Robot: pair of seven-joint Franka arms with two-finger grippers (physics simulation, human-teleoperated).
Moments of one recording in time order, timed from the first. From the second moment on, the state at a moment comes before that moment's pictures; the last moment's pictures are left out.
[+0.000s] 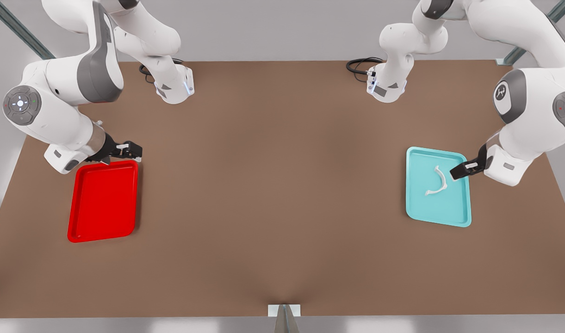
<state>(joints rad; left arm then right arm) -0.06 0.22 0.05 -1.35 0.02 1.55 -0.28 -0.06 0.15 0.20 -1.43 0.02 1.48 0.06</state>
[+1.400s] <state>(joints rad) -0.02 0.35 0.34 -2.39 -0.59 2.69 0.48 -0.07 0.15 0.20 -1.44 0.02 1.48 0.04</state>
